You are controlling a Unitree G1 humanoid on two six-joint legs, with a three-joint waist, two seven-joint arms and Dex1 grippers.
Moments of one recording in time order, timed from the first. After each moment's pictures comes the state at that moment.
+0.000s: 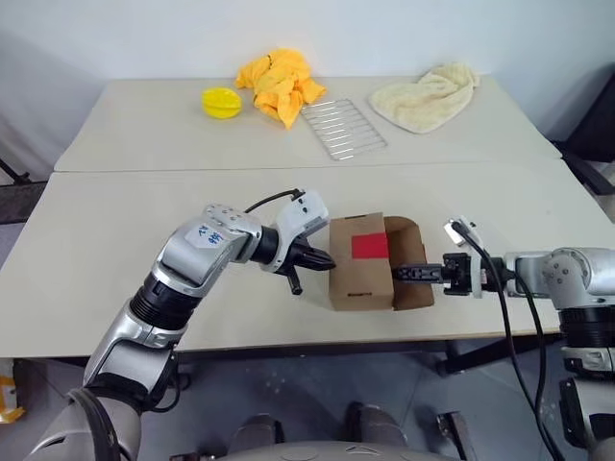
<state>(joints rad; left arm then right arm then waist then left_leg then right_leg) -0.88 0.48 -0.35 -0.11 -0.31 1.12 -0.88 -0.66 -0.74 -0.03 0.24 0.70 1.32 0.91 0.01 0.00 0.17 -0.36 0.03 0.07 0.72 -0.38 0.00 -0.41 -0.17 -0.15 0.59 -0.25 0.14</state>
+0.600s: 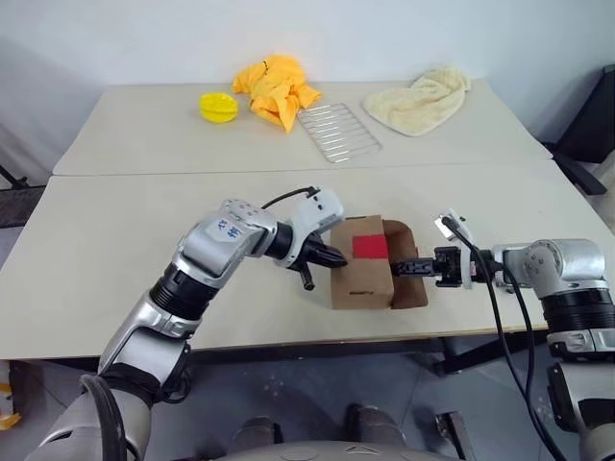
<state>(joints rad) -0.94 0.39 -0.41 0.04 -0.28 1.00 -0.90 -0.73 -0.72 0.05 0.38 0.58 1.22 0.98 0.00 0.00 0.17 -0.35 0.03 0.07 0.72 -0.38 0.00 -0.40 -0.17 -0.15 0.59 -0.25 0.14</state>
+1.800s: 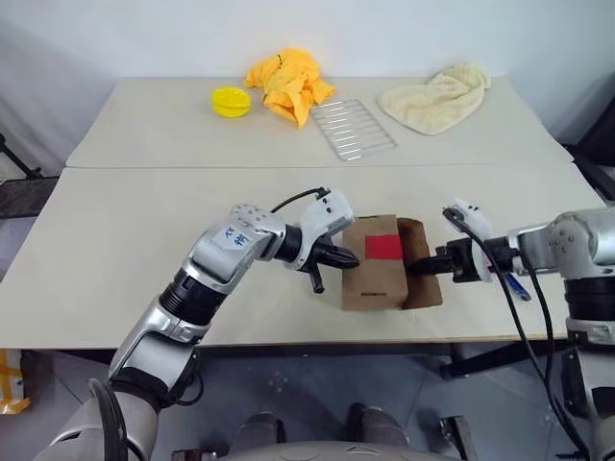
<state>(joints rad) -0.91 0.35 -0.38 0.04 -0.27 0.94 -0.86 -0.86 -0.82 -0.01 0.15 0.67 1.61 0.68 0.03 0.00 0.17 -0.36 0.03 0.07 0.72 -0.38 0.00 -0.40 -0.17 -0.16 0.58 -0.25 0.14</state>
